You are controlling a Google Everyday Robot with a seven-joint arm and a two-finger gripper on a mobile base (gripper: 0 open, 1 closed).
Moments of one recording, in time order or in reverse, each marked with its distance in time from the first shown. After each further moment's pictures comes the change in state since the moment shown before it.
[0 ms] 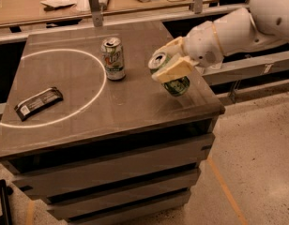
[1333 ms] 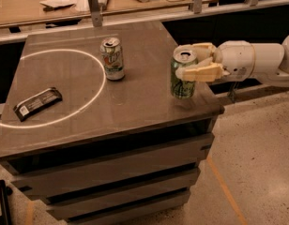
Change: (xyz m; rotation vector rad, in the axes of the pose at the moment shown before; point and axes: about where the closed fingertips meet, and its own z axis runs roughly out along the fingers) arm 0.007 0.011 -0.063 -0.068 -0.561 0.061
